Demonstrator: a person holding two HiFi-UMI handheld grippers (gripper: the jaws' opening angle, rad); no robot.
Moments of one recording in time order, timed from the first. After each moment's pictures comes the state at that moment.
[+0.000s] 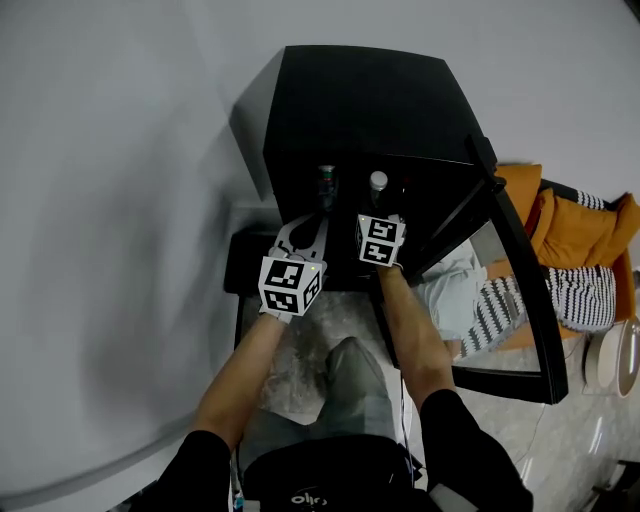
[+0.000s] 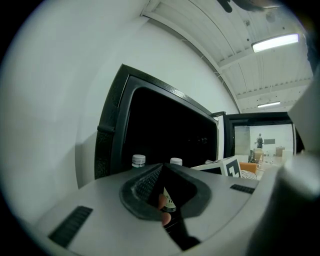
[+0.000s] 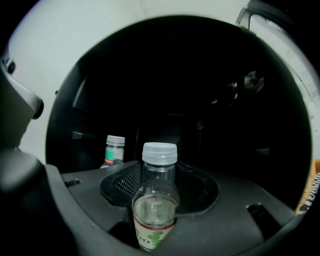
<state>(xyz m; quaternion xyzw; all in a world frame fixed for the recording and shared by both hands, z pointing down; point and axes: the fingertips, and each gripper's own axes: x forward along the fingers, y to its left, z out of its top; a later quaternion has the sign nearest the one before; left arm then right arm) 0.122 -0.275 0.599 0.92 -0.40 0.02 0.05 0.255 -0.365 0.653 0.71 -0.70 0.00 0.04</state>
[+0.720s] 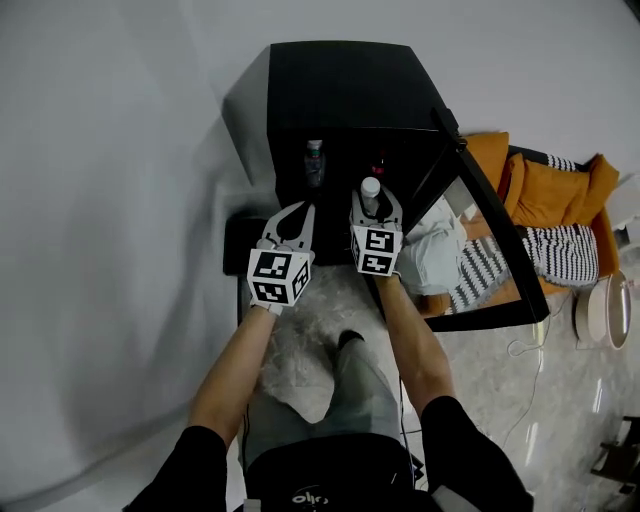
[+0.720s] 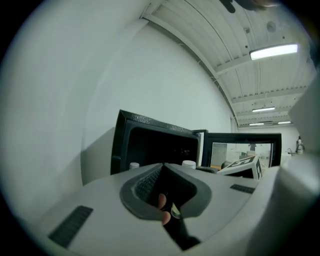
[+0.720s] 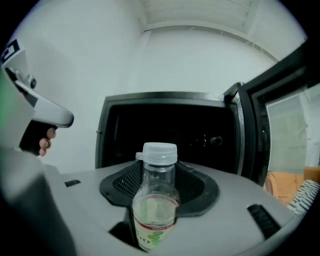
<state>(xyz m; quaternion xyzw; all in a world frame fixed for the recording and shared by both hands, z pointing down) 0.086 -0.199 0.537 0.93 -0.37 0.02 0.06 0.220 -0.232 0.589 0.72 -0.69 0.01 0.06</state>
